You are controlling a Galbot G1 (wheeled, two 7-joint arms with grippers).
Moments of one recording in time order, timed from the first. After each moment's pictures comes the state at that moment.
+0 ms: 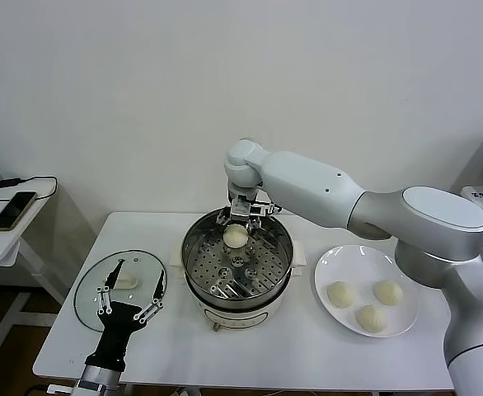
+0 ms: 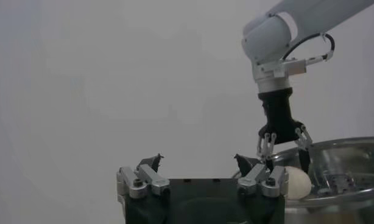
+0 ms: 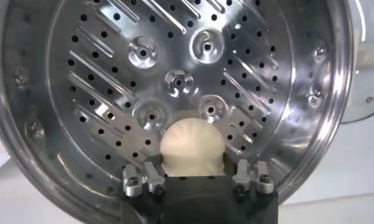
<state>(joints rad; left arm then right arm) 1.69 -1.31 -0.56 -2.13 0.08 -0.27 -0.03 0.41 1.35 -1.06 1.02 -0.29 0.56 -1.23</state>
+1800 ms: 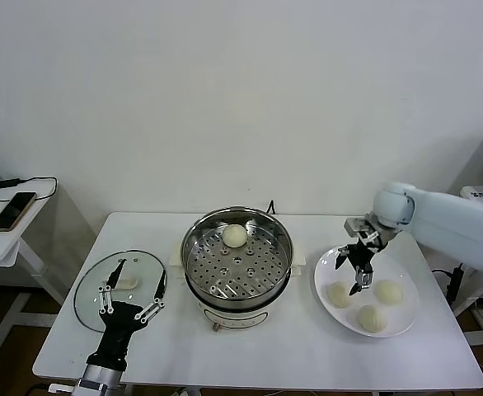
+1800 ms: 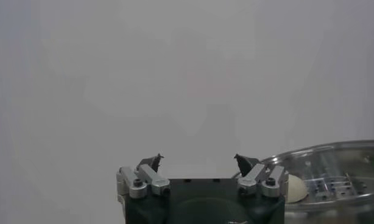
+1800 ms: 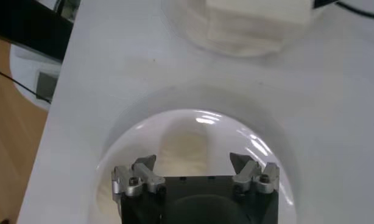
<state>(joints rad) 1.69 -1.29 -0.54 -2.12 0.07 -0.27 -0.05 0.38 0.77 -1.41 1.17 0.36 -0.10 -1.11</state>
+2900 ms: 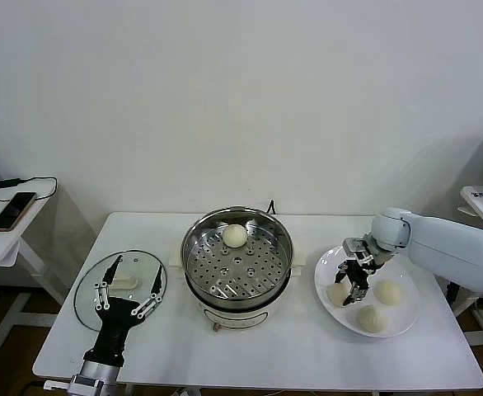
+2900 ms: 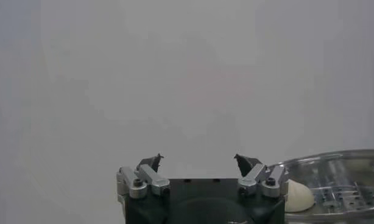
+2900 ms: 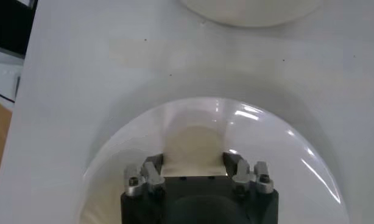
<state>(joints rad) 1.67 -1.29 -0.55 -2.13 0.03 -0.27 -0.05 0.36 0.73 -1.38 1.21 0.35 -0.10 -1.05</state>
